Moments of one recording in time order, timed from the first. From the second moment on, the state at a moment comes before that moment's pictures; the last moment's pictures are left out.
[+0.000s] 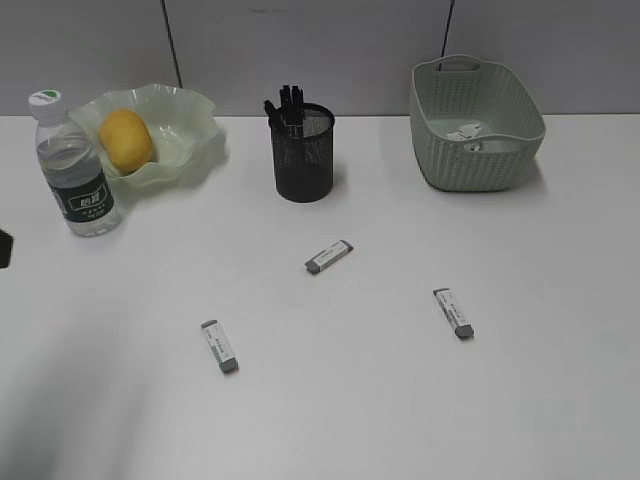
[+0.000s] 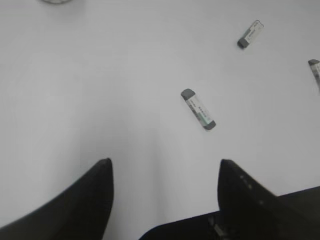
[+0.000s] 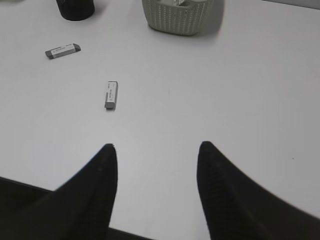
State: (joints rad) left arm -0.16 0.98 -0.74 -0.36 0.87 0.06; right arm 0.31 0.15 -0.53 -0.04 0.97 0.01
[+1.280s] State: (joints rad) left arm -0.57 1.97 -1.21 -0.12 0.87 -0.57; right arm 0.31 0.15 -0.53 -0.04 0.97 0.01
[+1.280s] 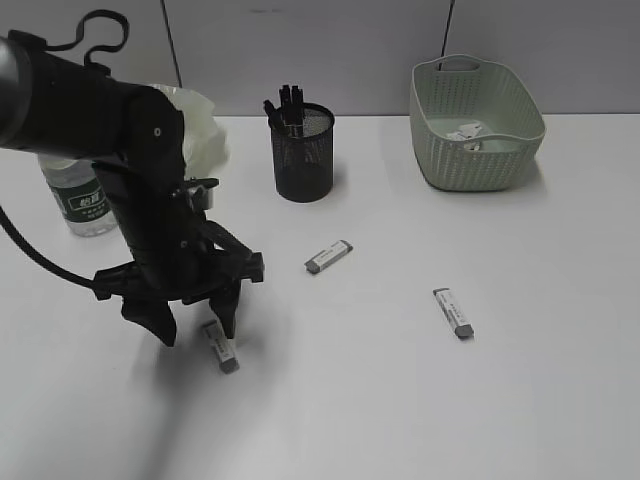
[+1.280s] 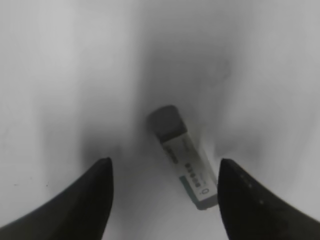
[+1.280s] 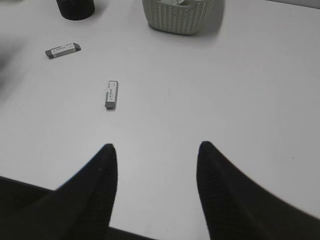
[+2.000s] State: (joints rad) left arm -0.63 2.03 -1.26 -0.02 0.86 -0.72; right arm 0.31 0.15 -0.53 -0.04 0.97 0.01
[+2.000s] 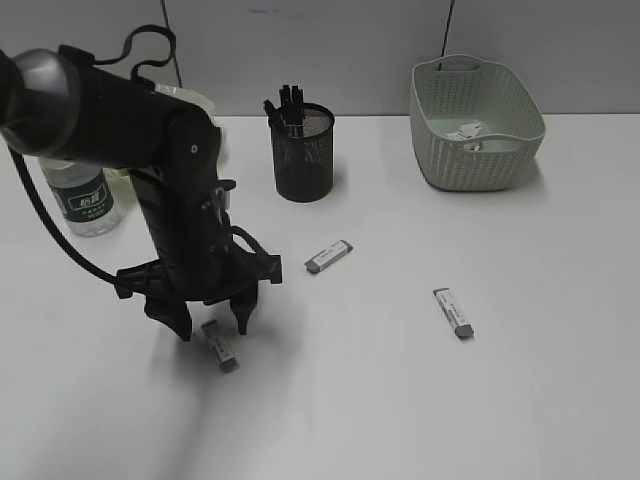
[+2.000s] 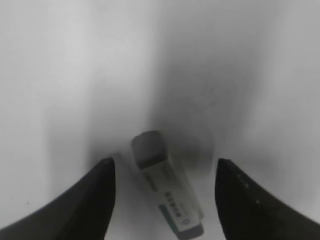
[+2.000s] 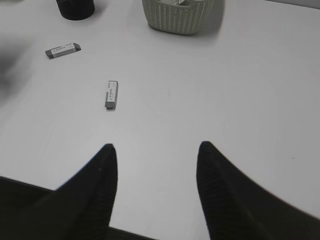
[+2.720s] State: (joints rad) left arm -0.66 2.05 -1.27 0.06 0.87 -0.85; right arm 0.31 0.15 -0.53 -0.04 0.97 0.01
